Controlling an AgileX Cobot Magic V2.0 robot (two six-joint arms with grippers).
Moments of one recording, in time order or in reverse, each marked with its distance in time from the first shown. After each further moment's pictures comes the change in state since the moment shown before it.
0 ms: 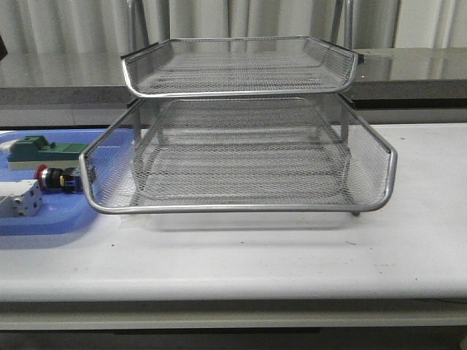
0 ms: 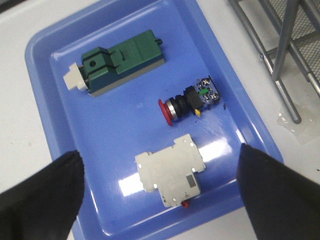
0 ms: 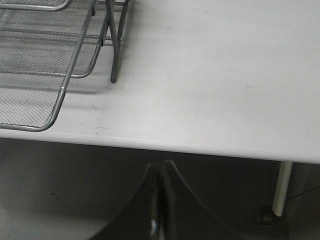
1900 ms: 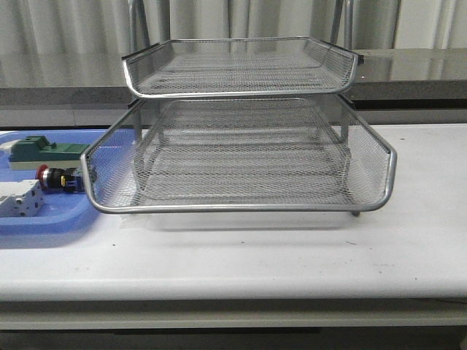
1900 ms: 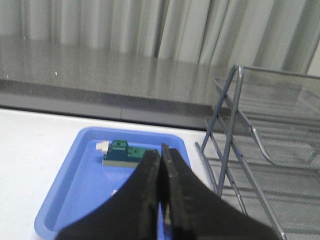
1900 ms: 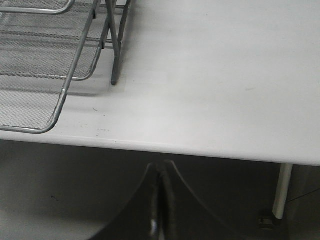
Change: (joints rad) left arm 0.005 -1.230 0.939 -0.042 -0.516 -0.493; right arm 0.000 0.000 0.000 0.000 -0.009 0.000
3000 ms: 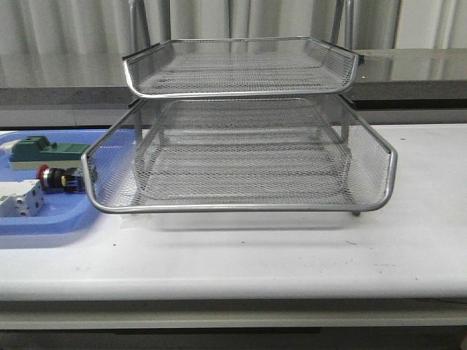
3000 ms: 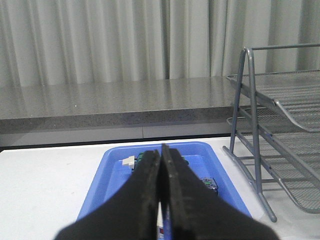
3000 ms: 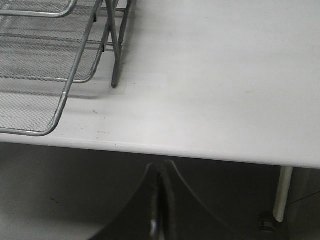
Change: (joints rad) left arm 0.000 -0.279 0.365 0.206 -0.283 0.000; right arm 0.000 0.000 0.000 0.000 -0.008 0.000
